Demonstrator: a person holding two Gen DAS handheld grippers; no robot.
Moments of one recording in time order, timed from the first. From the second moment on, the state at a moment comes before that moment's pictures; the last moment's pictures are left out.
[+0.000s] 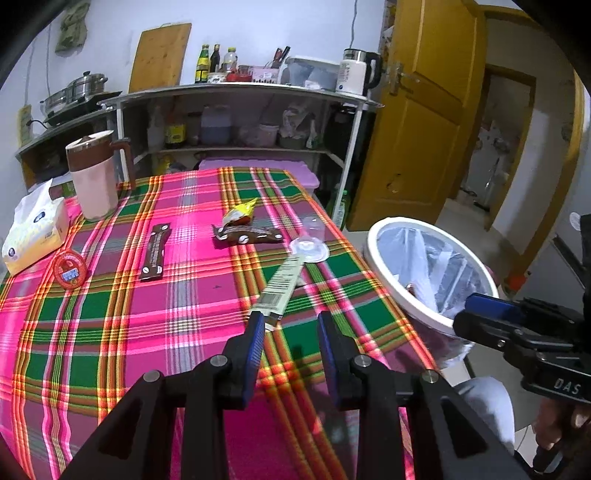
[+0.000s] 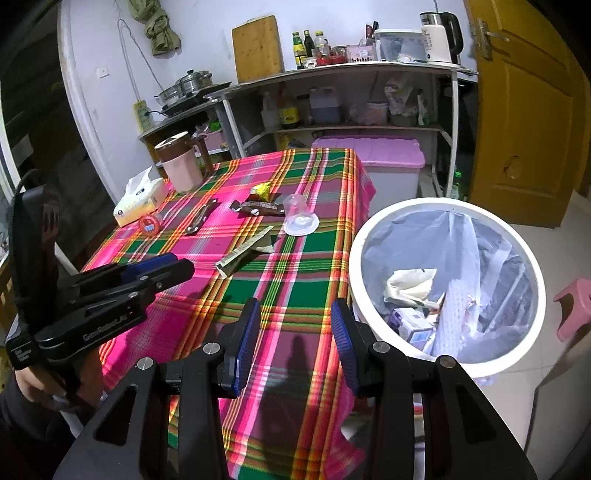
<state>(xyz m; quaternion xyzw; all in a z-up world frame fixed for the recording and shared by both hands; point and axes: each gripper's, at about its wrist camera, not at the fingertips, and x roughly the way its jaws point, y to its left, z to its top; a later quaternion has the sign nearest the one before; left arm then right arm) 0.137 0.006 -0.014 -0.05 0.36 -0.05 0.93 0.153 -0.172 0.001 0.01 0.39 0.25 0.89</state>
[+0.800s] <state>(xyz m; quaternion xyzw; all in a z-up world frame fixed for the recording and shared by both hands) 0.211 0.006 -0.061 -0.03 0.42 -0.05 0.90 0.195 -0.155 -0.013 0.00 0.41 0.25 0.88</state>
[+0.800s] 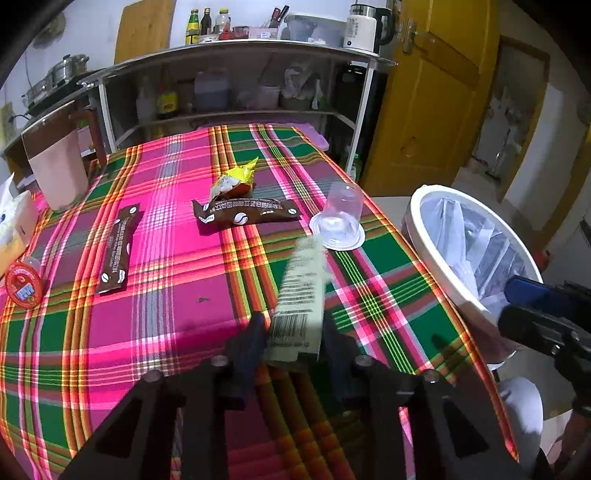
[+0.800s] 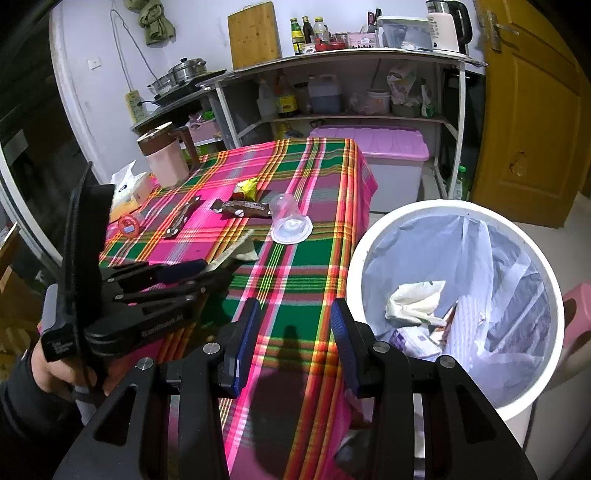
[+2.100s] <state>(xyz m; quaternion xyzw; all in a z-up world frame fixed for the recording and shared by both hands) 0.188 0.063 -0.048 -0.10 0.38 -0.01 0.92 0.306 -0.067 -0.040 -0.05 0.43 0.22 0.87</state>
